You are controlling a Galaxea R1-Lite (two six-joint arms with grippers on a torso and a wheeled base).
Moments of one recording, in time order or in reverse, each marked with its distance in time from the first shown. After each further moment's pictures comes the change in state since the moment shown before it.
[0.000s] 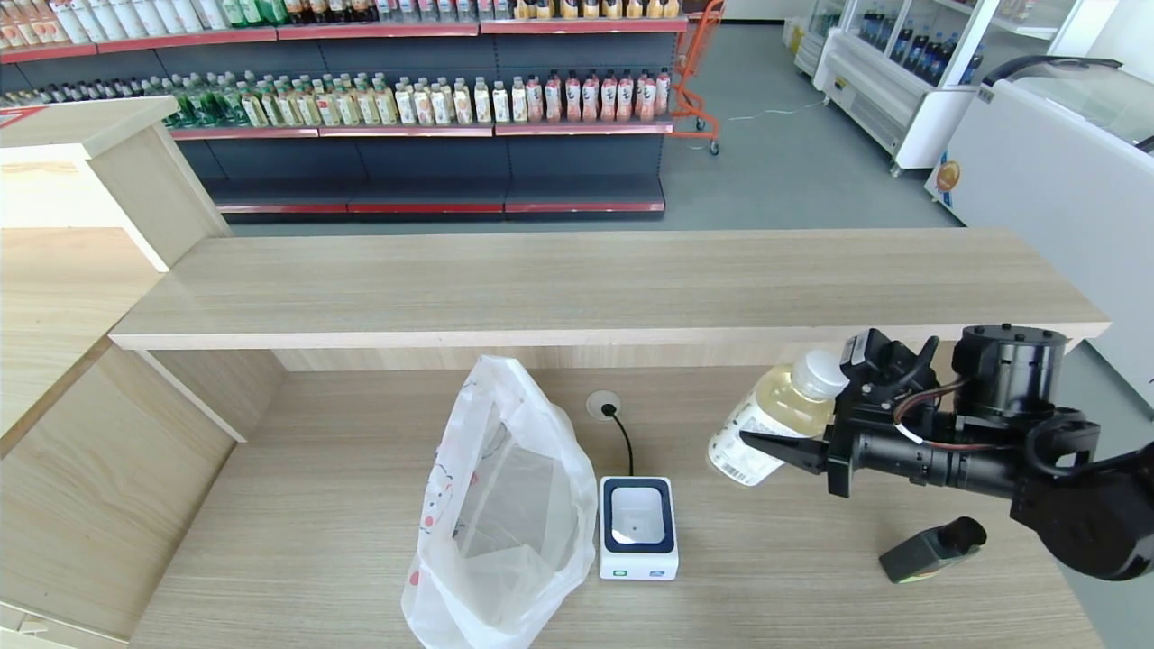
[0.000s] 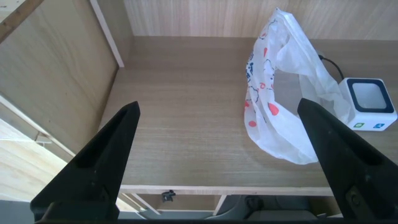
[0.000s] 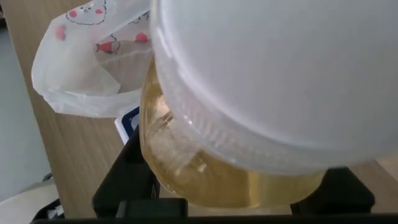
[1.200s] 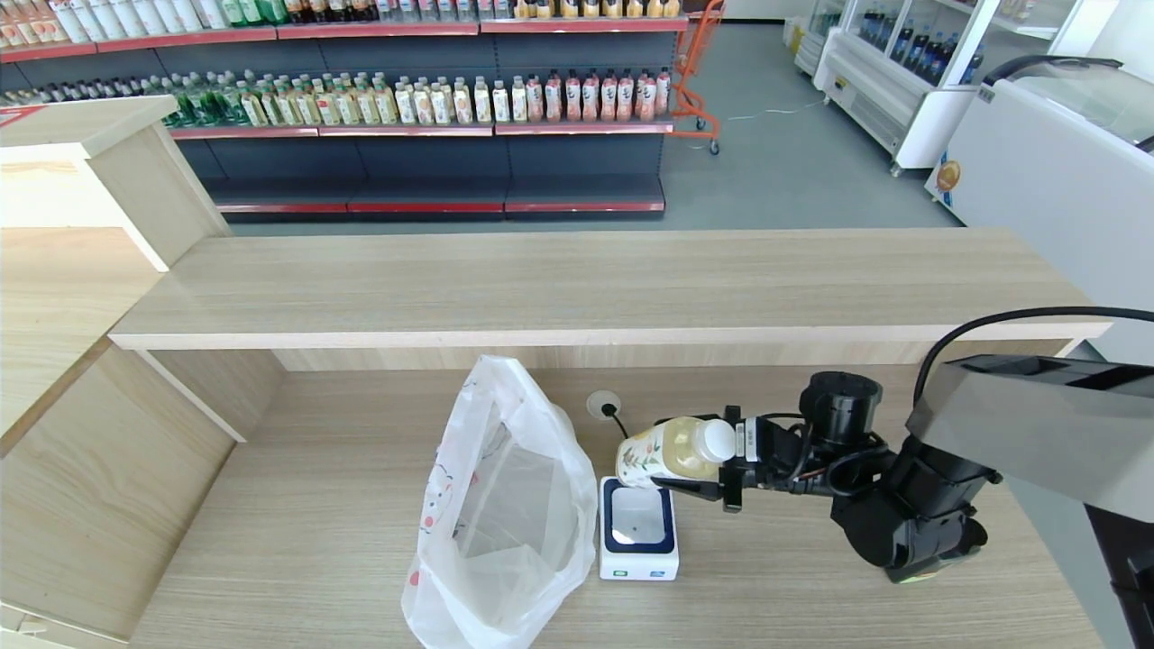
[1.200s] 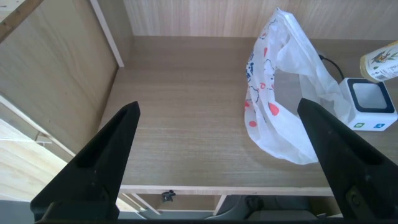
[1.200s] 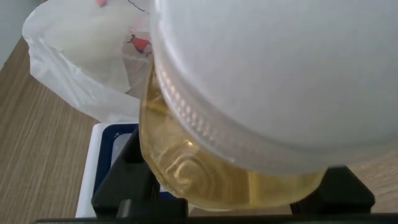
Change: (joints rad) left arm 0.000 0.000 0.000 0.000 0.000 0.000; right arm 0.105 0.510 -0.243 -0.377 0.301 -0.312
